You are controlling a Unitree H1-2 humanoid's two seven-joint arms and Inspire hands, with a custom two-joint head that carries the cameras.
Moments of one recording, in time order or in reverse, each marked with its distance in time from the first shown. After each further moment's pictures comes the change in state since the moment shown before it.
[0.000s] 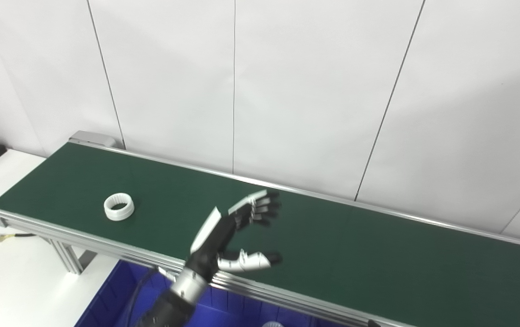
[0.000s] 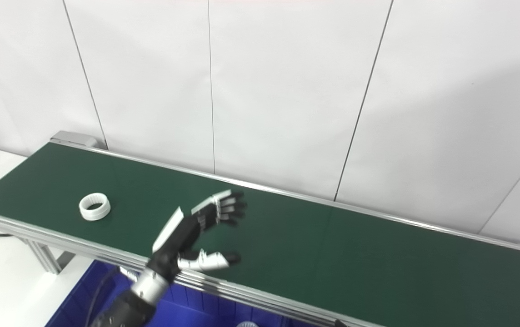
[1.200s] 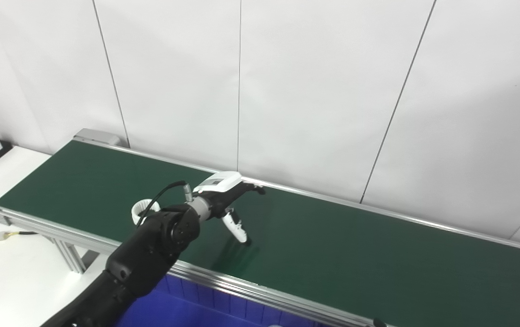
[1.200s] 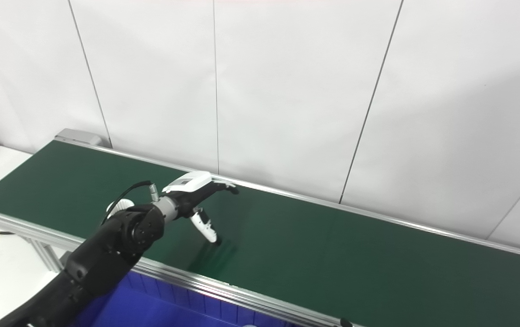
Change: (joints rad) left arm -0.363 0.334 -0.228 0.253 0.578 0.460 -0.249; right arm -0.018 0.003 -0.006 0.032 0.006 -0.040 0.005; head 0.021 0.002
